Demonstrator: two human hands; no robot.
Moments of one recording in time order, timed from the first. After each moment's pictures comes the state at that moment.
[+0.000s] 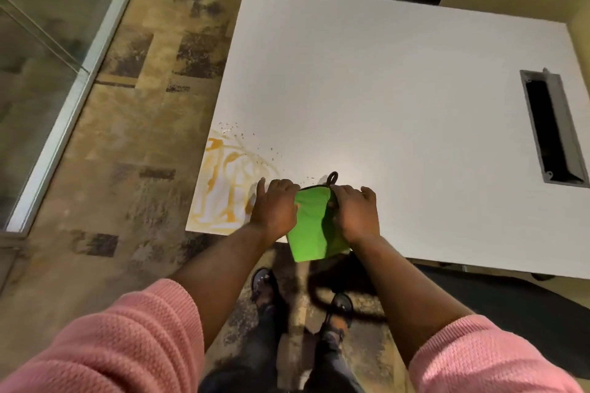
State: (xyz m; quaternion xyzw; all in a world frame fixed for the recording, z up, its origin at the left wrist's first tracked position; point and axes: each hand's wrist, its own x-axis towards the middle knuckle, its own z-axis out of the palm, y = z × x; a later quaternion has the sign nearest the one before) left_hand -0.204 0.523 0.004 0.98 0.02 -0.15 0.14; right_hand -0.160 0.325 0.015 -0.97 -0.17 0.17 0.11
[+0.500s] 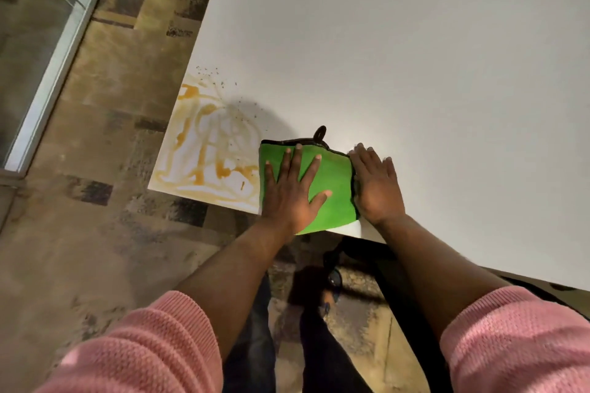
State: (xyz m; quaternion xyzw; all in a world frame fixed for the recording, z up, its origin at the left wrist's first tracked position) left_hand -0.208 0.424 -0.078 0.98 0.09 -0.12 0.16; right_hand -0.112 0.233 -0.070 -0.95 -0.26 0.16 0.12
